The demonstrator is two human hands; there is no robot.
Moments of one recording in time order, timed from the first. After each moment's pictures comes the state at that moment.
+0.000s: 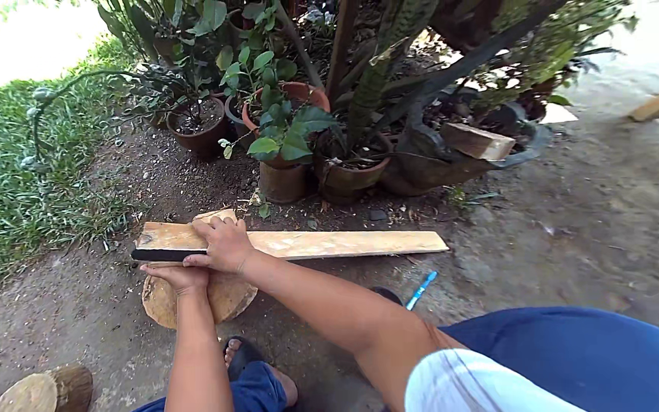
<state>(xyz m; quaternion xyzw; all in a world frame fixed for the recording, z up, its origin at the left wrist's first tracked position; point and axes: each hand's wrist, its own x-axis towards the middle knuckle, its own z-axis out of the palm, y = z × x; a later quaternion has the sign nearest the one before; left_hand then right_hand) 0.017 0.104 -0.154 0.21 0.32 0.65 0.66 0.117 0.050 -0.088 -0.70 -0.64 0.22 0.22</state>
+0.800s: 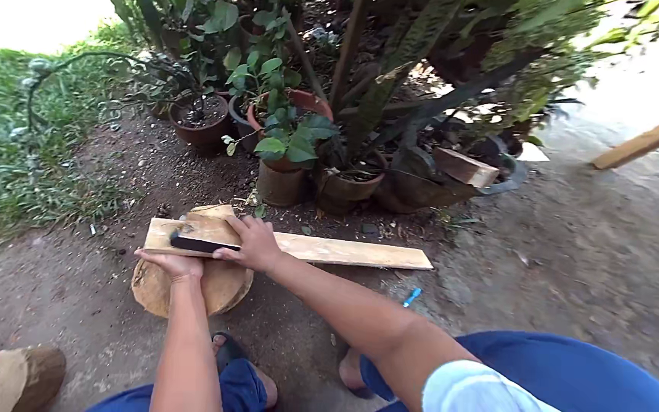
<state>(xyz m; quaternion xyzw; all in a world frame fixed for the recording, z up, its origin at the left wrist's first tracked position) 0.018 0.099 -0.145 0.22 0.34 0.64 0.65 0.152 0.014 -0.119 -0.72 -0.62 0.19 0.27</state>
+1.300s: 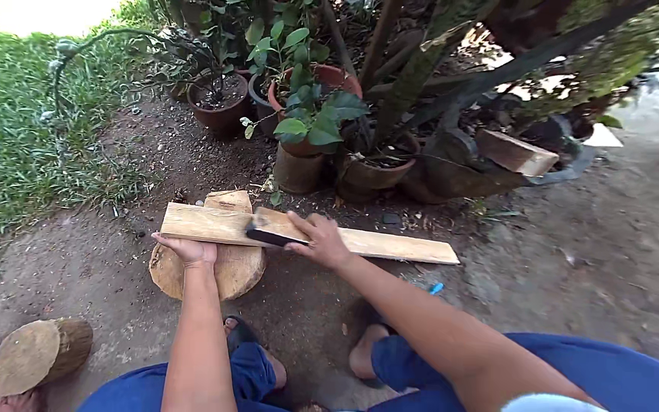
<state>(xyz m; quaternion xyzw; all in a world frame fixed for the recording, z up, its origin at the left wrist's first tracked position) 0.015 0.103 -0.153 0.20 0.33 0.65 0.65 0.241 -0.057 -0.192 -0.71 -0.64 0.06 0.30</state>
